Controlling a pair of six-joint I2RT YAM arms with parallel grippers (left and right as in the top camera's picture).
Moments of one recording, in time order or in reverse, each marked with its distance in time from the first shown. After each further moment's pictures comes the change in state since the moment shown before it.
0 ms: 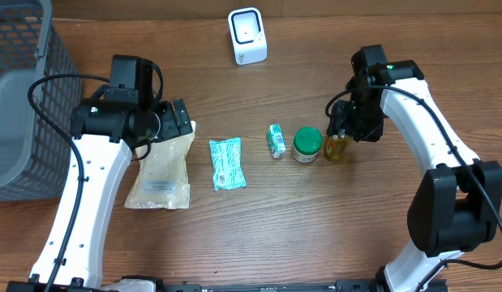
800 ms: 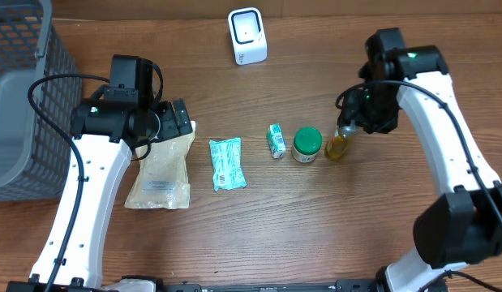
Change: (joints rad) left arm 0.000 0.000 0.000 0.000 0.000 0.000; right arm -0.023 -0.076 0.158 -0.182 0.006 0.000
